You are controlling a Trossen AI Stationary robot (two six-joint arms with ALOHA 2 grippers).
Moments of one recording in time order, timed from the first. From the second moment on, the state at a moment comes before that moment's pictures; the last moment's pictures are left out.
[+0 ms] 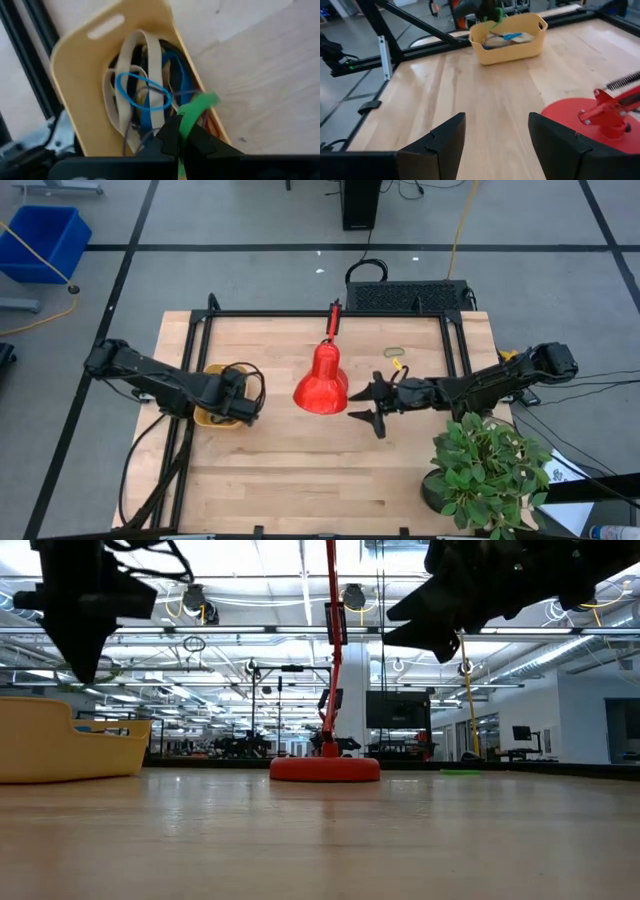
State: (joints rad) left arm -0.26 1.33 1.00 -1.40 -0.30 -1.36; right arm 0.14 1.26 0.53 0.41 0.11 0.28
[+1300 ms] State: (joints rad) left arm -0.15 1.33 0.82 -1.33 -0.18 -1.38; right arm 0.12 1.26 0.53 0.33 0.11 0.27
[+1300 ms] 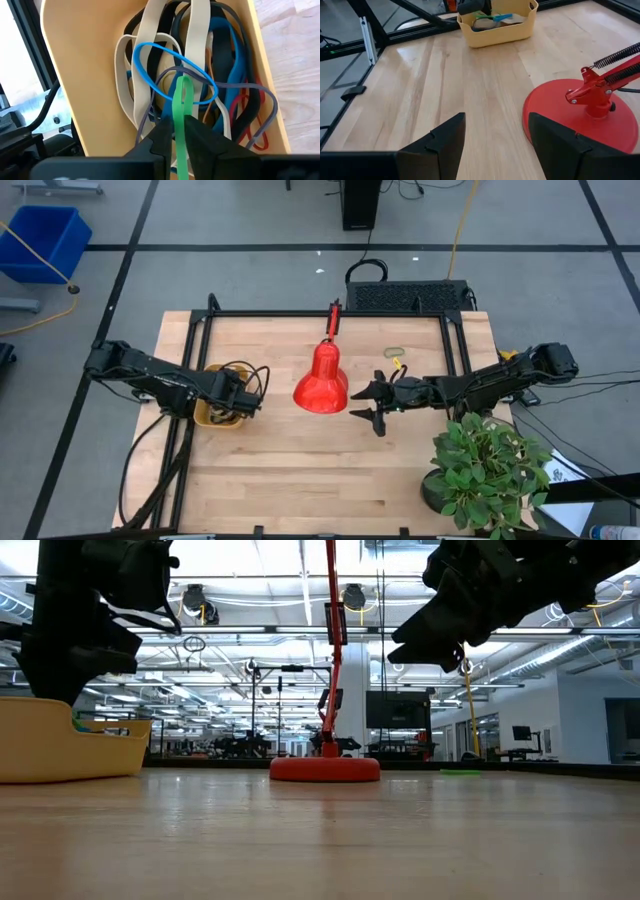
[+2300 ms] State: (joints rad) left arm -0.15 1.11 0.85 -1.19 -0.27 -1.32; right arm -0.15 1.26 0.61 -0.14 0.21 0.37
